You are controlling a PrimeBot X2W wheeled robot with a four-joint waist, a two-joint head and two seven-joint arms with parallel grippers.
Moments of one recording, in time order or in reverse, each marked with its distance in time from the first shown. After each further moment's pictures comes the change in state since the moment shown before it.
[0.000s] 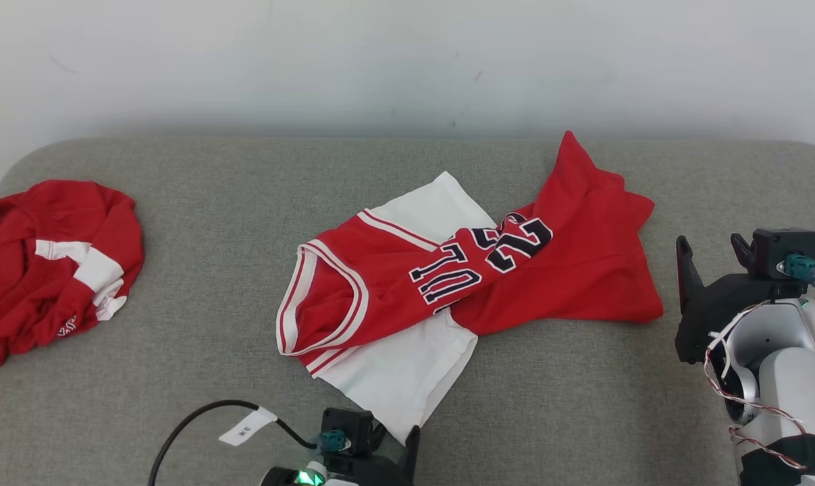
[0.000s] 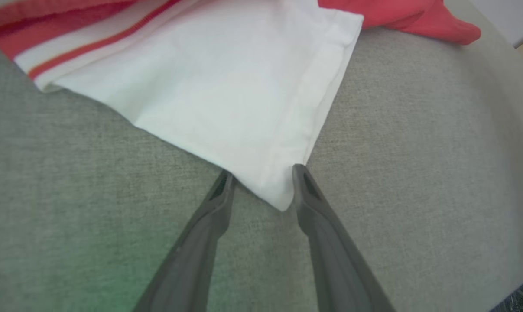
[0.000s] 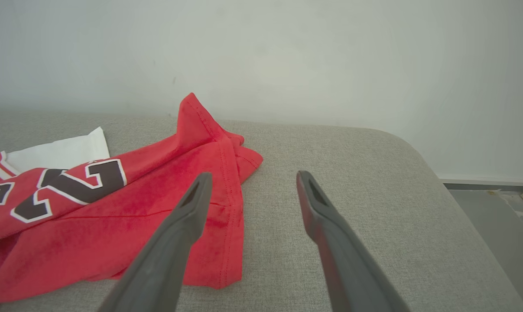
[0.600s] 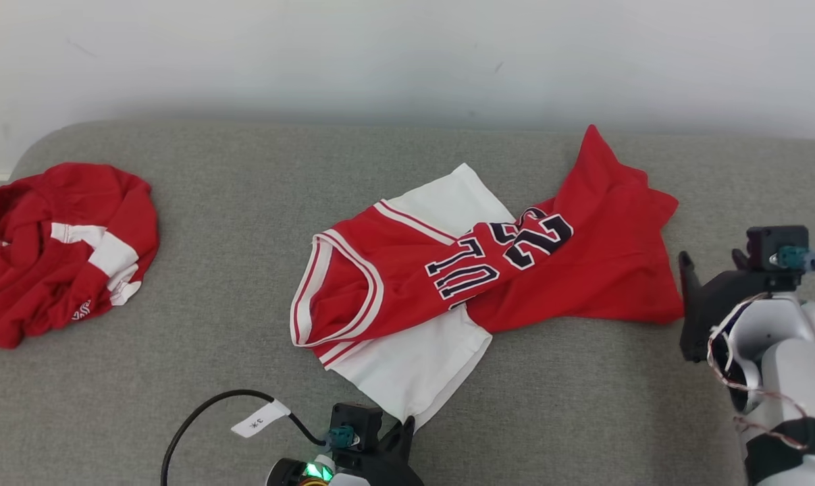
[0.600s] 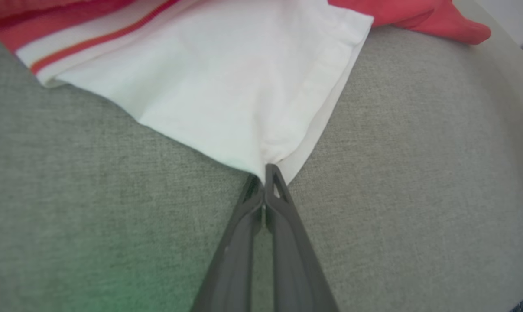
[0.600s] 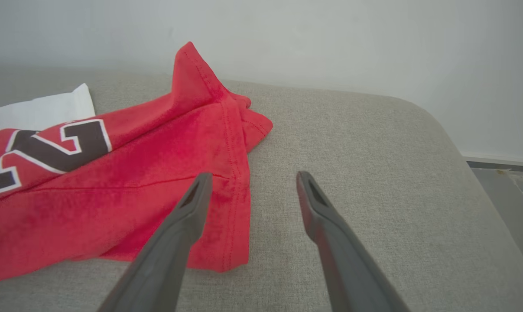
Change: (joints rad) left arm -0.061 -0.004 -0.105 0.067 -0.088 0.034 -0.053; right arm -0.035 -0.019 0.006 0.094 -0.005 0.000 0.062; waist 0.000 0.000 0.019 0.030
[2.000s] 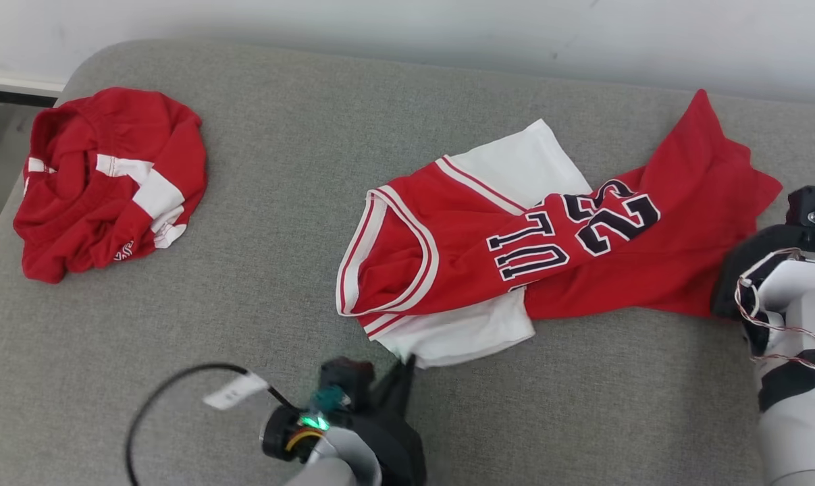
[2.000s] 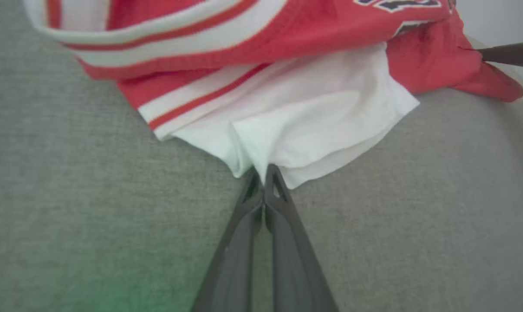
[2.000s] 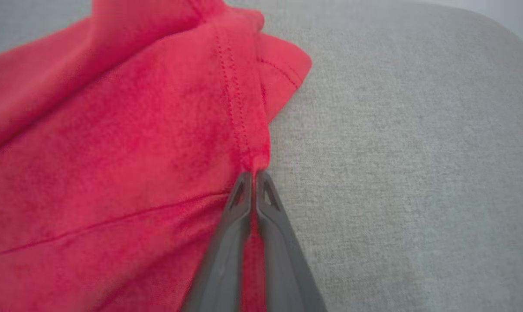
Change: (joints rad) left arm -0.086 0.009 -0.031 -0.040 -0.013 -0.009 -0.122; right arm -0.288 -0.021 -0.280 0.420 -0.231 0.000 0.027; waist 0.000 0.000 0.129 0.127
